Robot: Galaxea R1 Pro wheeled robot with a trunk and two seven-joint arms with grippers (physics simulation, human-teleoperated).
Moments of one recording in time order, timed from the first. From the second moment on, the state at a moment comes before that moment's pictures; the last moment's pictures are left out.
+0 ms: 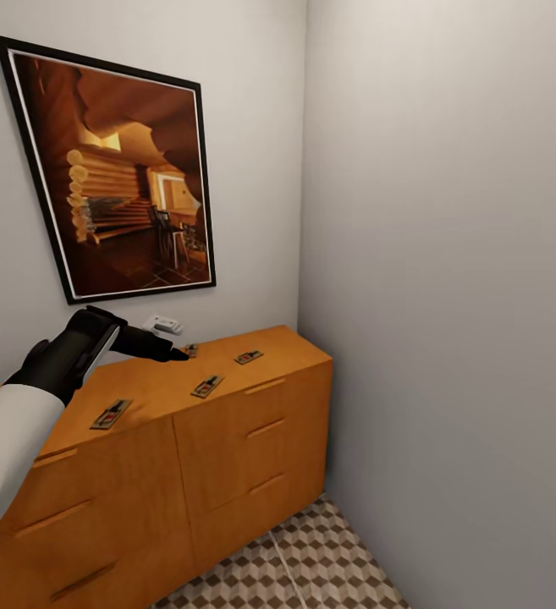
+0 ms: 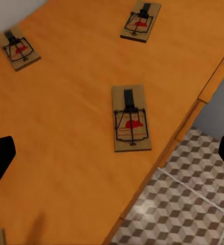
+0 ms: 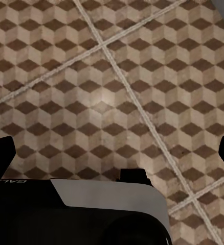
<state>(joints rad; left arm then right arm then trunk) -1.14 0.32 -0.33 -0.83 -0.04 0.92 -0.69 -0.01 0.02 0.00 -0.15 0.00 -0.35 0.00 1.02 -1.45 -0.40</state>
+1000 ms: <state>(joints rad) -1.14 0.32 -0.33 -0.80 -0.04 0.92 -0.69 -0.01 0.02 0.00 -0.15 0.00 -0.35 0.00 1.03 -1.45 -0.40</state>
